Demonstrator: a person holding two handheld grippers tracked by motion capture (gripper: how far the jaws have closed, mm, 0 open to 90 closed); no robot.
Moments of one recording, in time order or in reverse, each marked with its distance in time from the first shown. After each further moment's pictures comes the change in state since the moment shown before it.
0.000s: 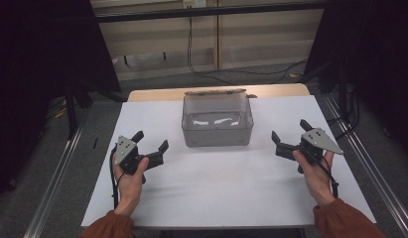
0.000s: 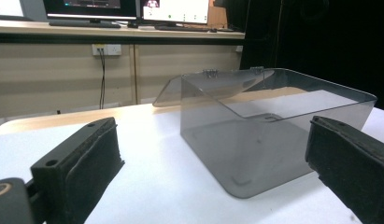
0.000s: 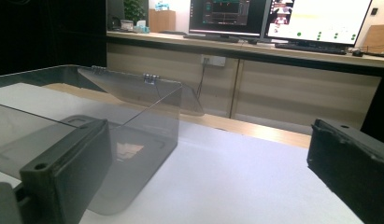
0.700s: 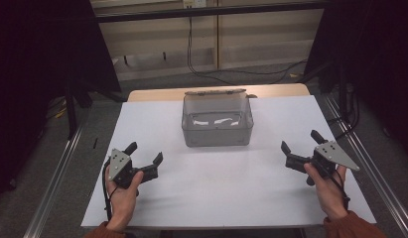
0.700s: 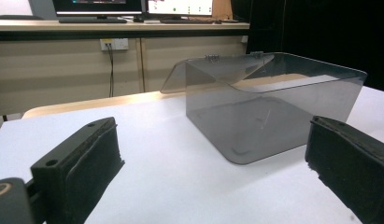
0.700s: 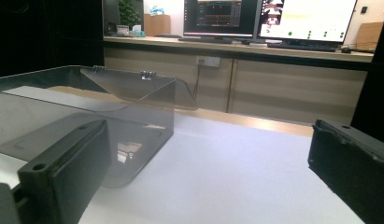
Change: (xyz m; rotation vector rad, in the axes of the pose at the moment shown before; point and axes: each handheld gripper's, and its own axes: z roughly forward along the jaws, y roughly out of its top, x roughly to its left) left arm -0.006 -0.009 -0.035 0.026 0.033 0.025; right arm -0.006 -0.009 -0.040 -0.012 -0.024 0.027
